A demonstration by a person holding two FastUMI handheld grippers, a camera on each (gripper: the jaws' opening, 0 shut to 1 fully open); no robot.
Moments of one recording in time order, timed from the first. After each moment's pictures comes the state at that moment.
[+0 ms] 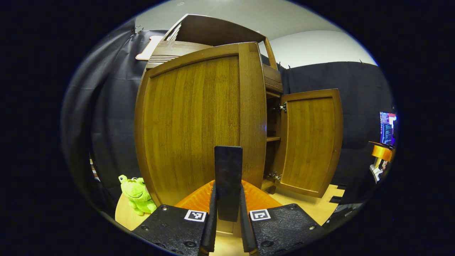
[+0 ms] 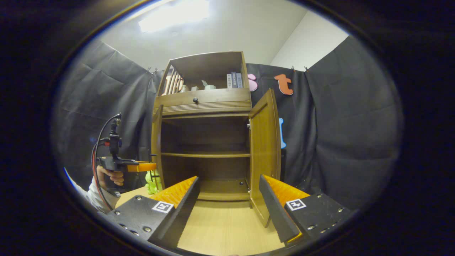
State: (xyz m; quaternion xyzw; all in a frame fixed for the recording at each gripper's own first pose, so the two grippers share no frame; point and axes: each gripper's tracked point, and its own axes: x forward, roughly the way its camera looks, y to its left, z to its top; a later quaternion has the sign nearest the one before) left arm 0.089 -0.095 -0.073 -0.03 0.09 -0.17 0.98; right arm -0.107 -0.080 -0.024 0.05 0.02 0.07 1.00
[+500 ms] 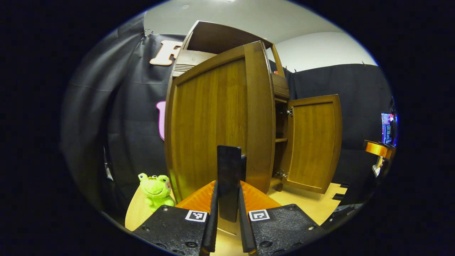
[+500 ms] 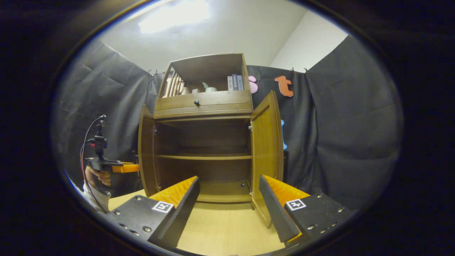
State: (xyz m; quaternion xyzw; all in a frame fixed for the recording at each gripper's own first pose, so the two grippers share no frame) left arm 0.082 -0.078 -0.069 -0.04 0.08 -0.13 0.99; right arm -0.107 -0.073 -0.018 0.06 0.01 0.08 0.99
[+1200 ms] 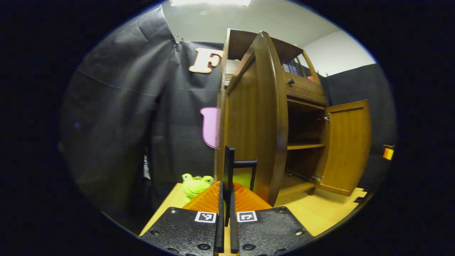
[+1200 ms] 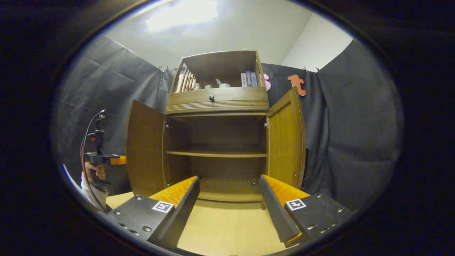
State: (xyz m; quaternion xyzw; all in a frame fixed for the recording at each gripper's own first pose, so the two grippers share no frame) left arm 0.057 0.044 -0.069 -0.03 0.06 0.03 1.00; right arm -0.102 -0.042 -0.024 0.04 0.01 0.11 0.99
